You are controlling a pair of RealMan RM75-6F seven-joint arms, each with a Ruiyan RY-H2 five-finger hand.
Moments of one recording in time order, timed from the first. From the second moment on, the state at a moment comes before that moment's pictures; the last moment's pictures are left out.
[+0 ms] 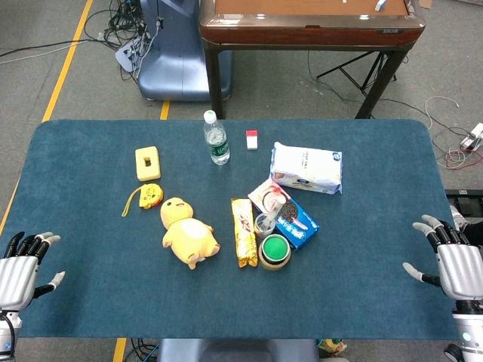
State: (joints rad) left arm -0.09 -1.14 -0.05 -1.65 1.46 1.48 0.18; right arm 0.06 -1.11 0.06 -1.63 -1.49 1.50 -0.09
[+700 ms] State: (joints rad) left arm -0.10 -1.13 -0.05 -1.66 1.47 1.48 0.17; right arm 0.19 -1.07 0.08 -1.73 -1.52 1.30 0.09
